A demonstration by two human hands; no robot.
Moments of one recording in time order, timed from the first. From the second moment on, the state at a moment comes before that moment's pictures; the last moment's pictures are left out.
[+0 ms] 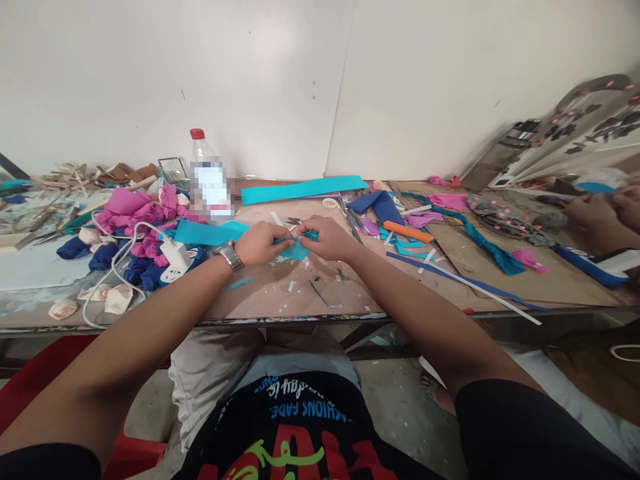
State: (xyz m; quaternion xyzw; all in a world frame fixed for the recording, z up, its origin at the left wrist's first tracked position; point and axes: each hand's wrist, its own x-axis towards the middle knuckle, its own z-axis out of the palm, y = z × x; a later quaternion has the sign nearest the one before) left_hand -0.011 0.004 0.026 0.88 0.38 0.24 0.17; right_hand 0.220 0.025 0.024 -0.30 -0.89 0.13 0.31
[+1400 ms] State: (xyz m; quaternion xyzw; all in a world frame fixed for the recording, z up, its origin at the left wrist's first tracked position) left_hand -0.014 0.011 0.028 0.82 0.37 0.24 0.37; right_hand 0.220 0.026 0.027 -0.24 -0.91 0.07 0.33
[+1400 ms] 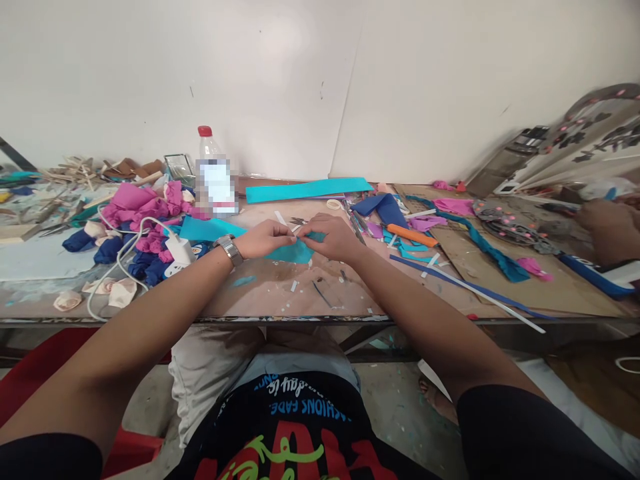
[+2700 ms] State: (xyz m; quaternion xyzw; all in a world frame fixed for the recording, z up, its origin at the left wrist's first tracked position) left_hand -0.014 0.011 0.026 0.84 0.36 0.24 0.34; right_hand 0.219 0.025 0.022 -0.21 -0.90 0.08 0.36
